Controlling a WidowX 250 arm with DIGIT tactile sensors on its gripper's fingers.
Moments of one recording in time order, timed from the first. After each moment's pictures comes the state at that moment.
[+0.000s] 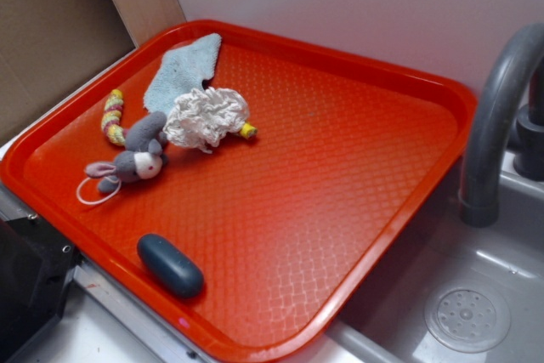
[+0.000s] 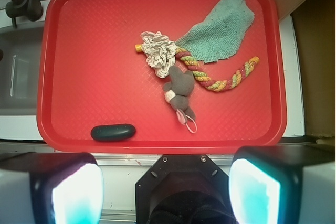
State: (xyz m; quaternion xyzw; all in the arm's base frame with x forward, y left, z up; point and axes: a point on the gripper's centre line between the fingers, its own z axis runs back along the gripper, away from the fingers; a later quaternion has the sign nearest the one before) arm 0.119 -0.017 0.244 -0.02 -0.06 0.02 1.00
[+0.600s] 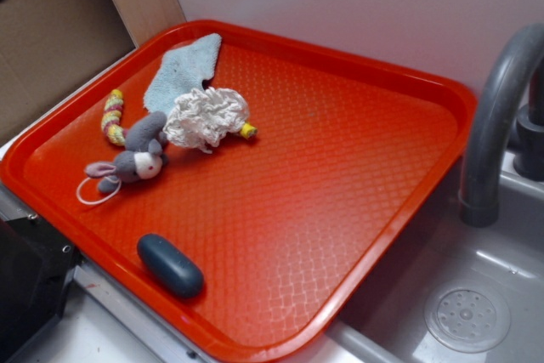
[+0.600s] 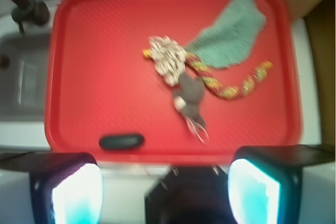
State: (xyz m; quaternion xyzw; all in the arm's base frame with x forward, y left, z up) arm 0.149 -0.020 0.224 -0.05 -0.07 0.05 1.00
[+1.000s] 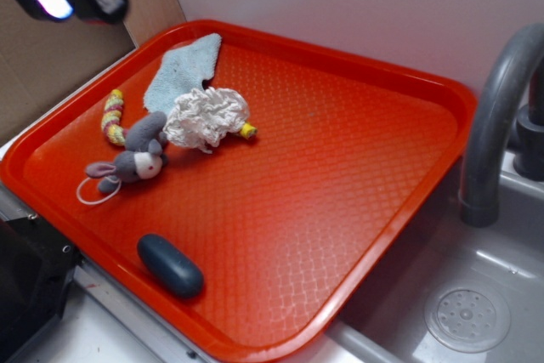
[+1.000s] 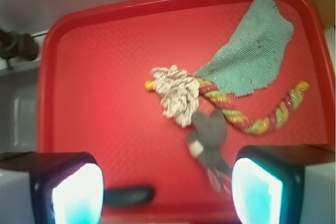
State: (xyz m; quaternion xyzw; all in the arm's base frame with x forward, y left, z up) arm 0.195 -0.021 0.173 -0.06 -0.09 0.07 0.99
